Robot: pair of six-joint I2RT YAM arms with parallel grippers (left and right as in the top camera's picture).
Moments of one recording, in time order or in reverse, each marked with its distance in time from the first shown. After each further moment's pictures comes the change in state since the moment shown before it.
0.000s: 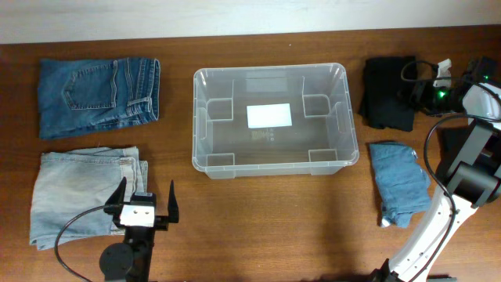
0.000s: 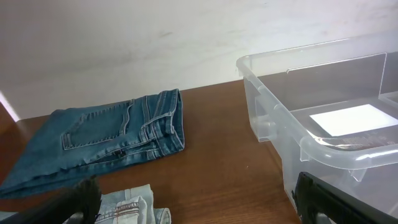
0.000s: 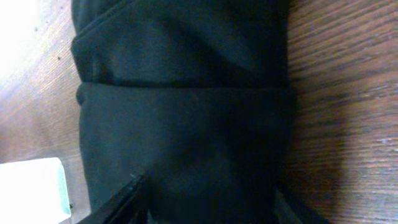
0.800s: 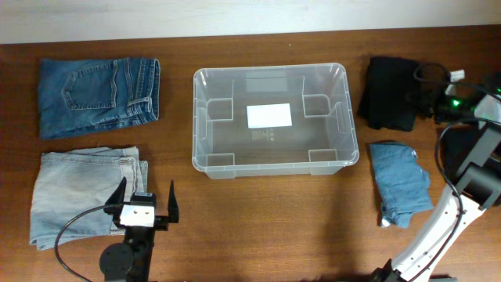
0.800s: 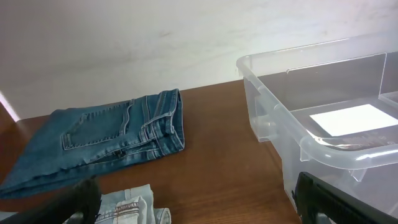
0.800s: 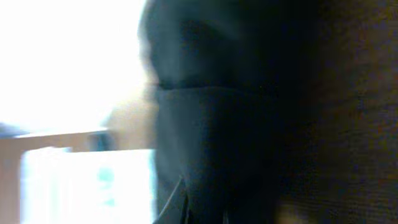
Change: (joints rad) left arm 0.000 0.000 0.000 0.000 0.000 0.000; right arm -0.109 0.075 0.029 -0.020 -0.480 0.098
